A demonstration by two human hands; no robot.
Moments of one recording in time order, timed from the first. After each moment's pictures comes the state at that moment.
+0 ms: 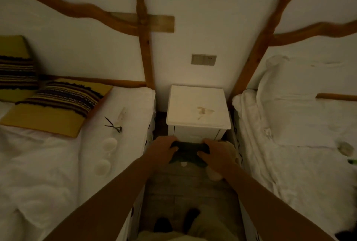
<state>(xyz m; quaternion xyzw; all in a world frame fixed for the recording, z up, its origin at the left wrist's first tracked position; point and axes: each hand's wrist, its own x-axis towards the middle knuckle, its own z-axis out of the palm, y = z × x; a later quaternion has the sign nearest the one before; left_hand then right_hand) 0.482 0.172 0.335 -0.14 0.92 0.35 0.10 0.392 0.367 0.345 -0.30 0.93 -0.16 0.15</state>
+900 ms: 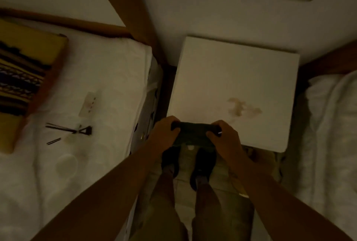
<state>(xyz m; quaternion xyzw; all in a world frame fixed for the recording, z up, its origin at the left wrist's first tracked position) 0.149 0.016 0.036 -0.36 0.79 0.45 0.21 0.036 0.205 0.015 -0.13 0.86 -0.31 0.38</state>
